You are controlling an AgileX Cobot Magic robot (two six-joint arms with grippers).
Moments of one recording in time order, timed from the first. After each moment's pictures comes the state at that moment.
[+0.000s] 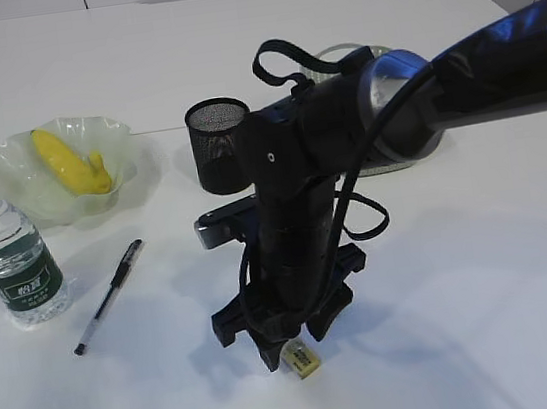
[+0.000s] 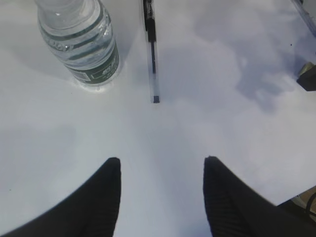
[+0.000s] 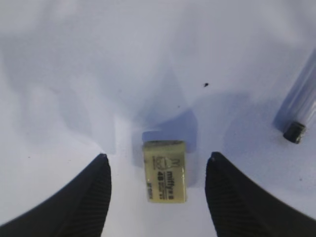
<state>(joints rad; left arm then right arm) -0.15 1.07 -0.82 -0.24 0.89 0.25 0.70 2.12 -1.48 0.14 0.98 0.17</state>
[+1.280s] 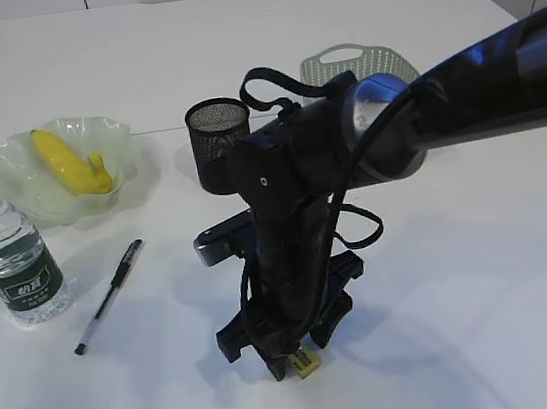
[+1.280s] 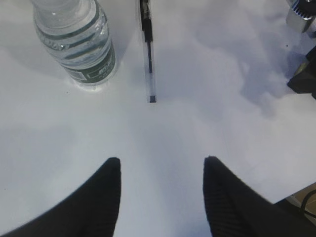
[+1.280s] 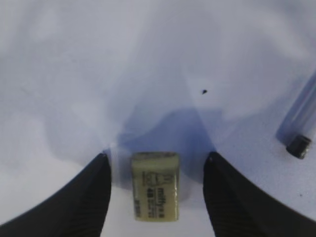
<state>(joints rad) -0.15 1.07 -0.82 -0.25 0.89 0.25 0.72 2.16 -1.48 0.08 0.96 0.17</state>
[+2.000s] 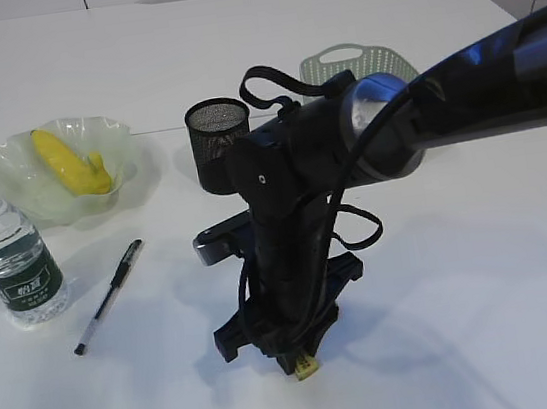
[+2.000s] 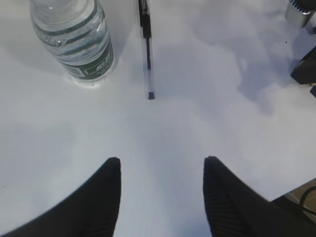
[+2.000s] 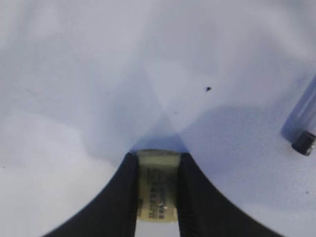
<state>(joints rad) -0.15 1.07 -0.82 -0.25 0.90 0.25 0.72 2.17 -1.49 0.10 0.98 0.17</state>
